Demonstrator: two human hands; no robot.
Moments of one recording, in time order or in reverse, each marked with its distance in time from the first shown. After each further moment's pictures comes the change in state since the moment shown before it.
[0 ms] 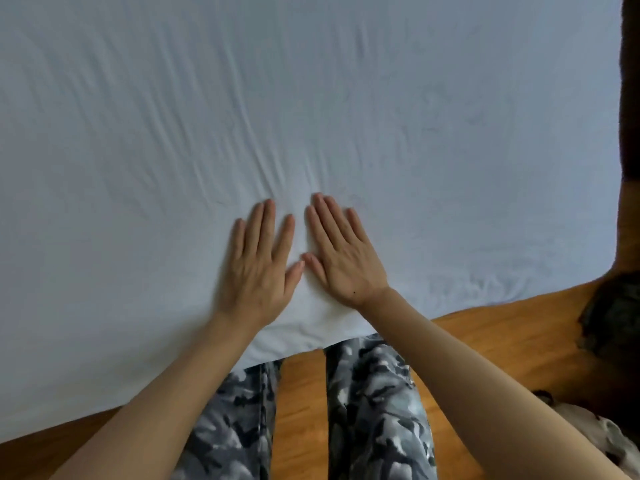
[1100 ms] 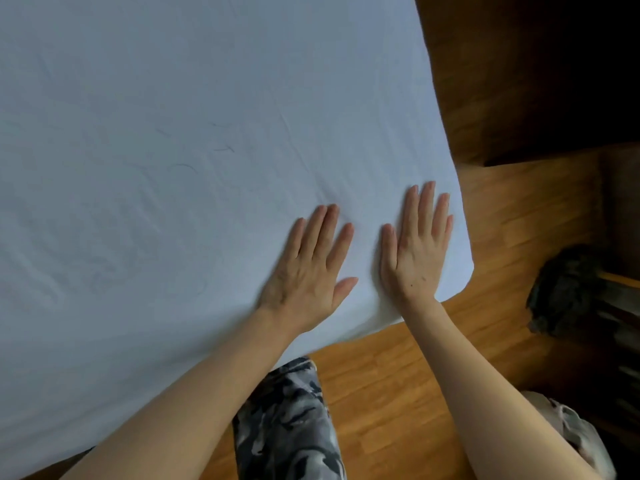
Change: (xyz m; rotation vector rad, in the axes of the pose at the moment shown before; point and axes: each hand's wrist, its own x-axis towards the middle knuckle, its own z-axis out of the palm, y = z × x) left_hand 0.167 0.303 0.033 0.068 0.076 0.330; right_hand -0.150 0.313 -0.052 0.020 0.201 0.750
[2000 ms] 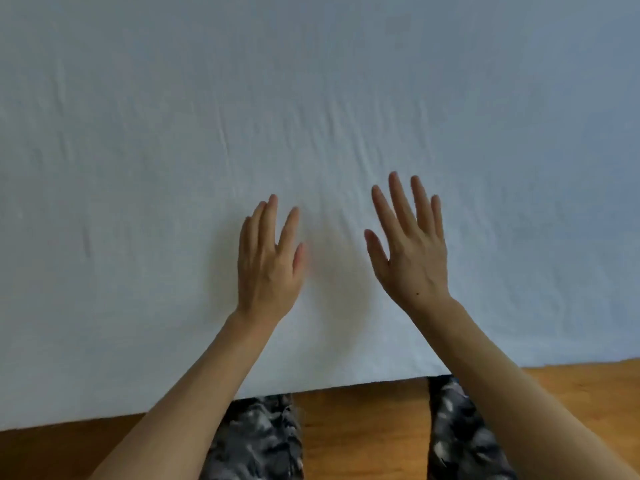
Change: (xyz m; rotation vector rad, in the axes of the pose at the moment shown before) left_hand -0.397 -0.394 -0.087 -0.105 0.272 -0.605; right_hand -0.166 -0.517 0.042 0.177 0.147 -0.642
